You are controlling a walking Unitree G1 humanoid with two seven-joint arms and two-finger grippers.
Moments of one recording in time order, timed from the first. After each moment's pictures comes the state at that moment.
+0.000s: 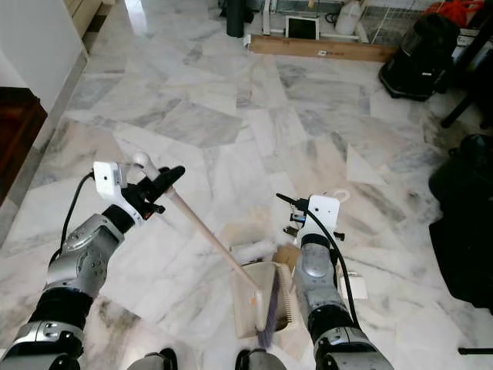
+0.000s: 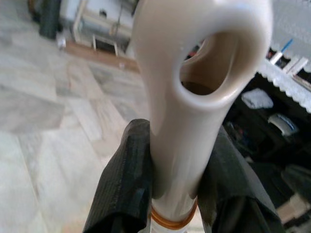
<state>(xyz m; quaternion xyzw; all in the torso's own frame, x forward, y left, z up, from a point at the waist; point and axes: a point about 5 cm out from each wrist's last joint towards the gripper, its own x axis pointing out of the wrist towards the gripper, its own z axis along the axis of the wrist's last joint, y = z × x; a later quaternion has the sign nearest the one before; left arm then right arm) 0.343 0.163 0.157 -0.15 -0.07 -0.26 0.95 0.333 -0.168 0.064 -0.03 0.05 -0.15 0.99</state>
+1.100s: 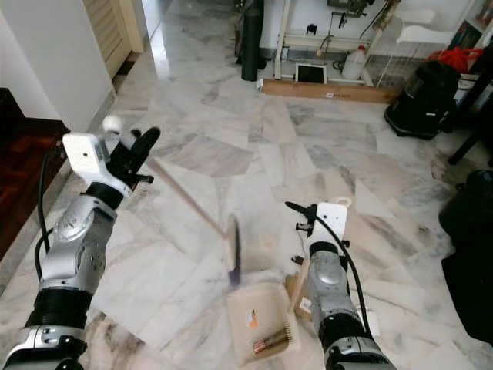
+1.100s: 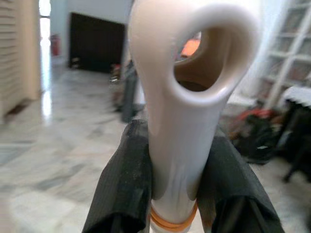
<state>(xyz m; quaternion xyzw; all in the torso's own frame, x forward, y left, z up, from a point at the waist) 0.338 0.179 0.178 -0.05 -0.15 -0.09 0.98 0.327 -0.188 0.062 0.03 0.05 -0.12 0.99</state>
